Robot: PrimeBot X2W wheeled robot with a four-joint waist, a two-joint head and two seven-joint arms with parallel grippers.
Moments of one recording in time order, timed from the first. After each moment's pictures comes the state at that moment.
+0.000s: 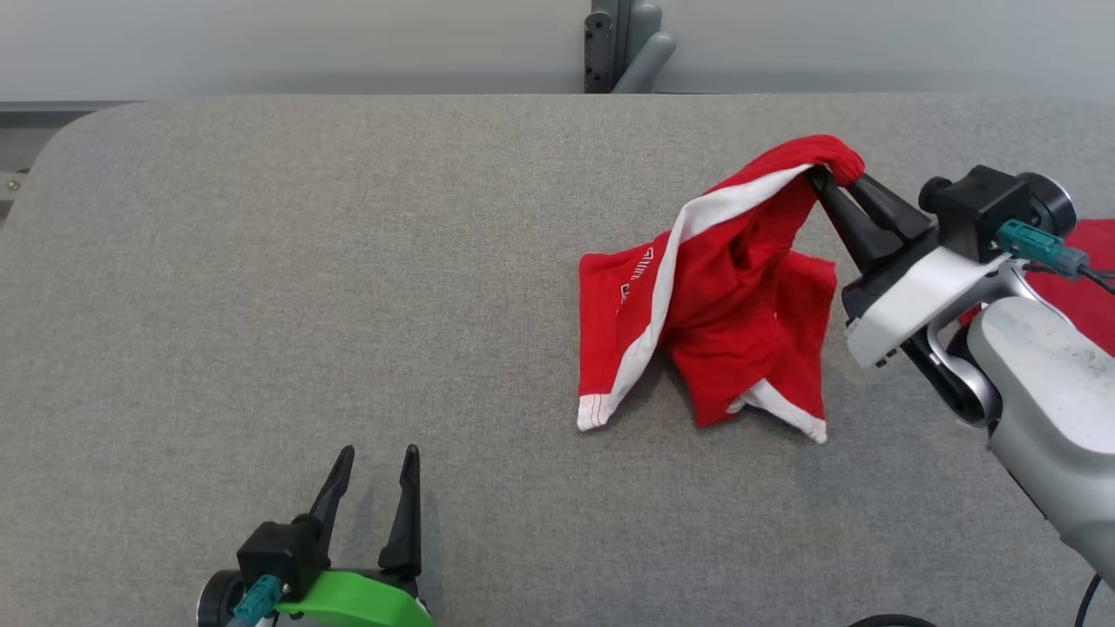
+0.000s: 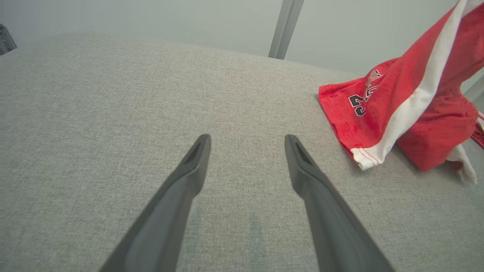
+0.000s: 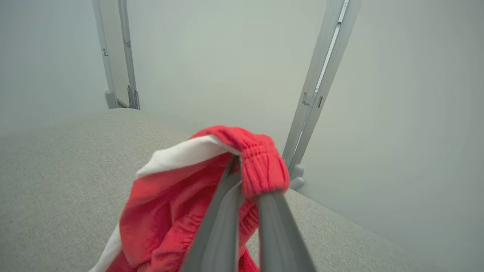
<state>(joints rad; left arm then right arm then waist) -0.02 0.05 -0.20 0.28 -0.29 -0.08 -0.26 -0.71 -0.52 0.66 0.38 0.55 0.13 -0.26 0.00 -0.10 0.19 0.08</state>
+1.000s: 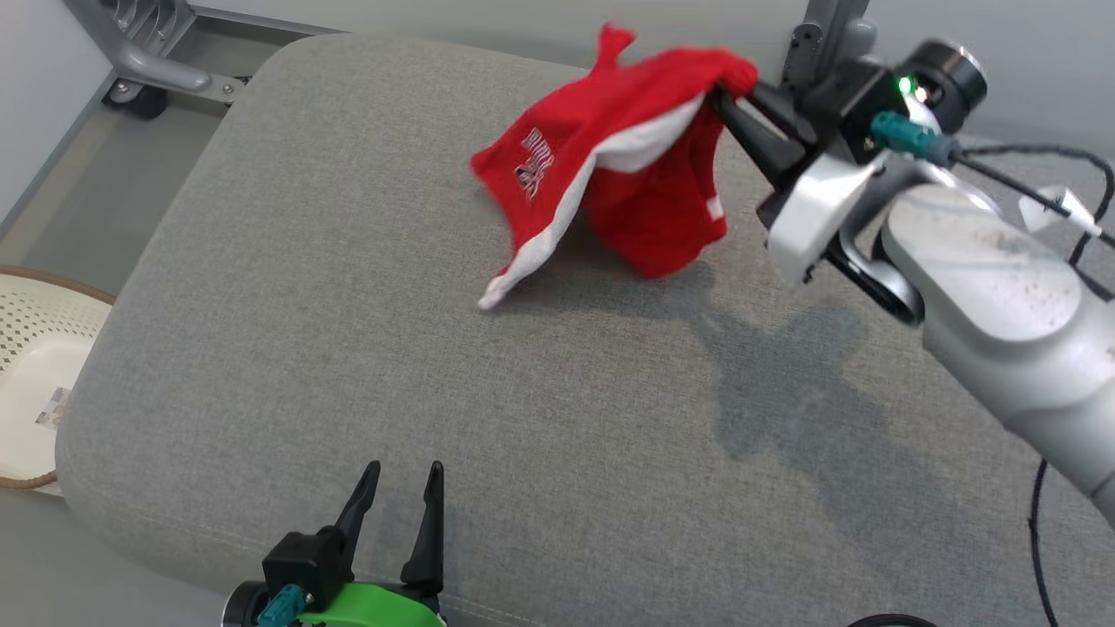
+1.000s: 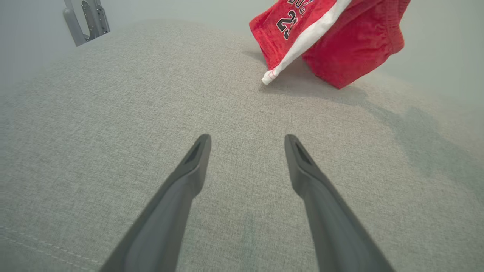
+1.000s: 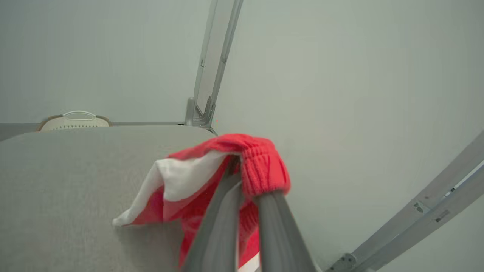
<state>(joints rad) -0.01 0.05 -0.26 0.30 -0.32 -0.06 -0.26 -1.12 -0.41 0.96 0.57 0.55 0.13 -0.26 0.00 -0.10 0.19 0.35</state>
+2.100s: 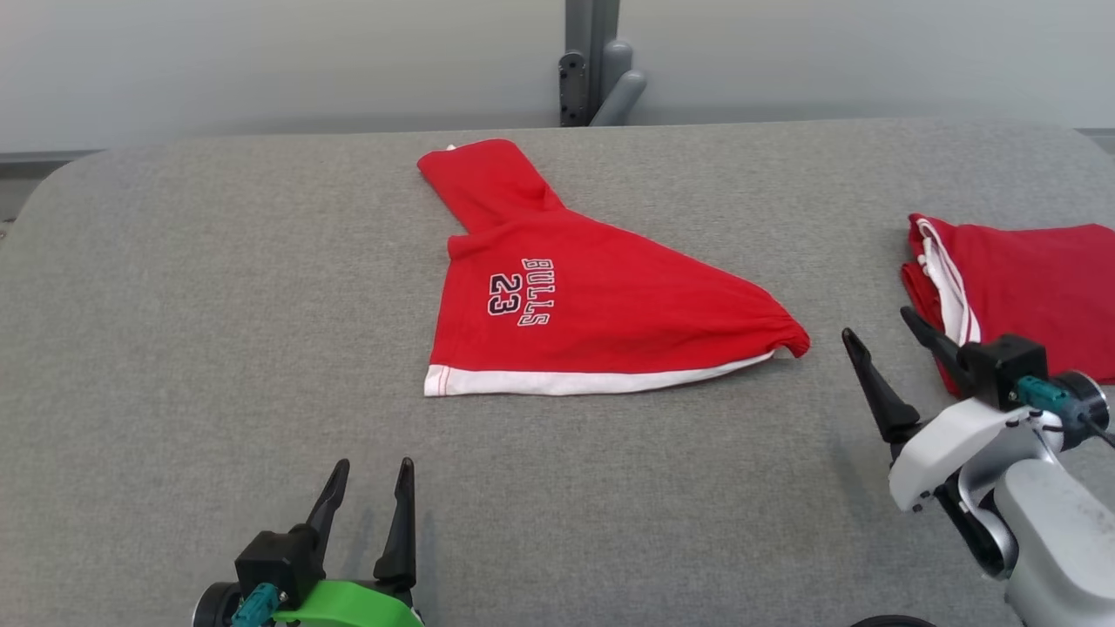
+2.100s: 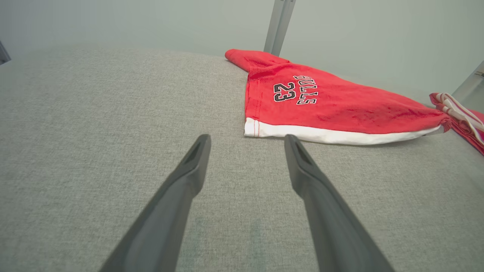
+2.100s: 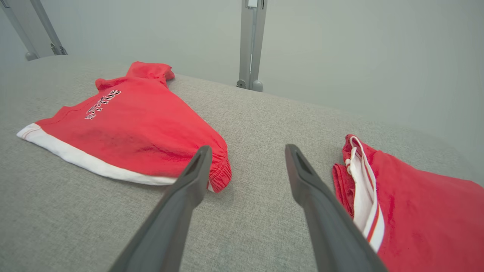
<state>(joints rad) -0.01 0.05 -0.19 0.31 -0.28 -0.08 -0.26 -0.39 -0.45 0.44 0.53 0.46 0.13 -0.26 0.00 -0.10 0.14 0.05</state>
